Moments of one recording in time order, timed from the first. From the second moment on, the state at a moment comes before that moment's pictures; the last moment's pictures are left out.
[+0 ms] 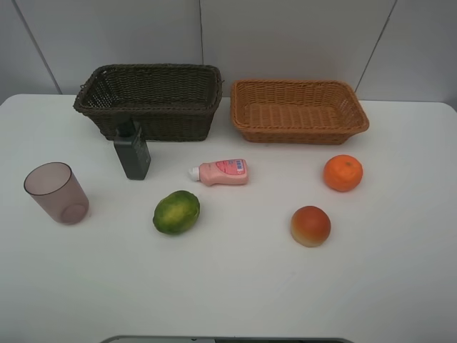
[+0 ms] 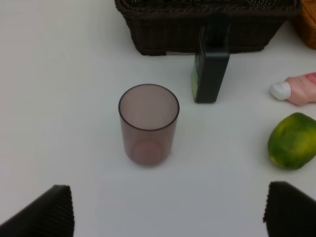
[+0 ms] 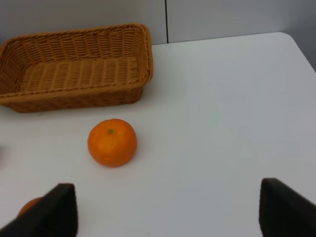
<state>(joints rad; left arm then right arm) -0.02 -0.01 -0.50 -0.08 1.06 0.05 -0.08 -0.01 -0.52 -0.03 1.06 0.02</state>
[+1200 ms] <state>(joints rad) -0.02 -0.01 -0.50 -0.08 1.06 0.05 -0.08 -0.01 -0.52 -0.03 1.06 0.02</state>
